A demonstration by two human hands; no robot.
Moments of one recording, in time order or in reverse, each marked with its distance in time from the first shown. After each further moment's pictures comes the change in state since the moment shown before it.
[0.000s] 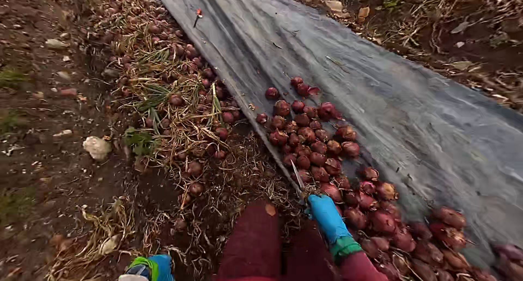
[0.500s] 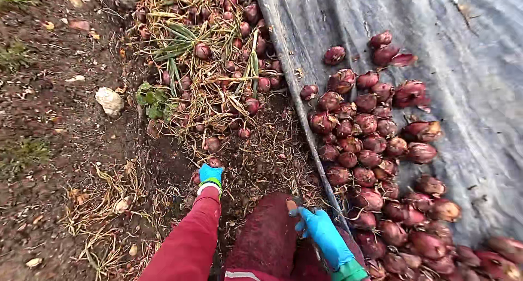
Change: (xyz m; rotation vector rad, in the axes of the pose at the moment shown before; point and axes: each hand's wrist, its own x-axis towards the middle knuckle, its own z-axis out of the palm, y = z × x) left_hand 0.238 0.052 -0.124 -1.032 0.711 -0.476; right_hand -0.022 -0.006 0.099 -0.117 -0.406 0.160
